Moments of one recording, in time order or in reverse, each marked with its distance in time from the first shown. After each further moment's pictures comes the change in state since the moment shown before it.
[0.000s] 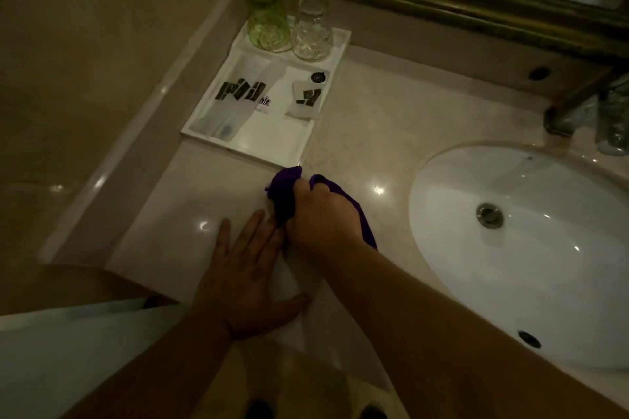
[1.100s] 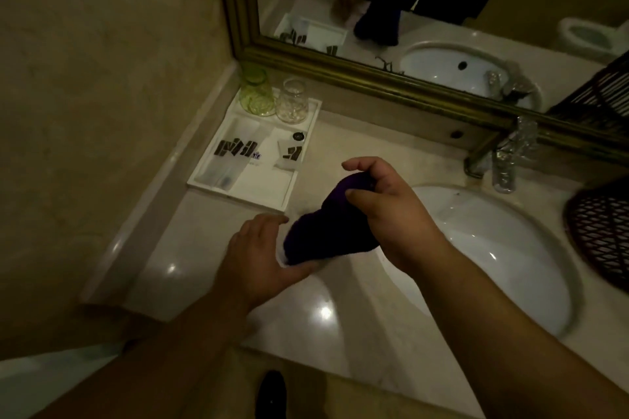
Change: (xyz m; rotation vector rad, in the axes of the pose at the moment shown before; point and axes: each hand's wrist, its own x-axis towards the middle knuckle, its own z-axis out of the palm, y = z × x) left_hand 0.048 0.009 -0.084 -0.420 0.231 -0.079; right_hand -0.067 -0.006 -0.205 1.171 0.131 0.279
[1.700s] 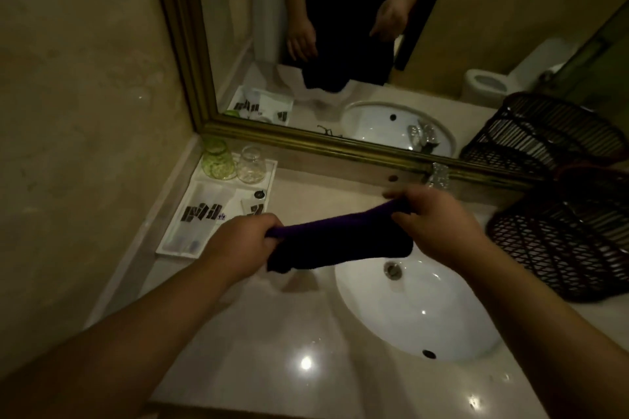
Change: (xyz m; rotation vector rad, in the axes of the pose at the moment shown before) left_hand 0.105 0.081 -0.098 -0.007 -0.222 0.072; right_hand -0.039 -0.088 -0.117 -0.766 0.220 -0.091
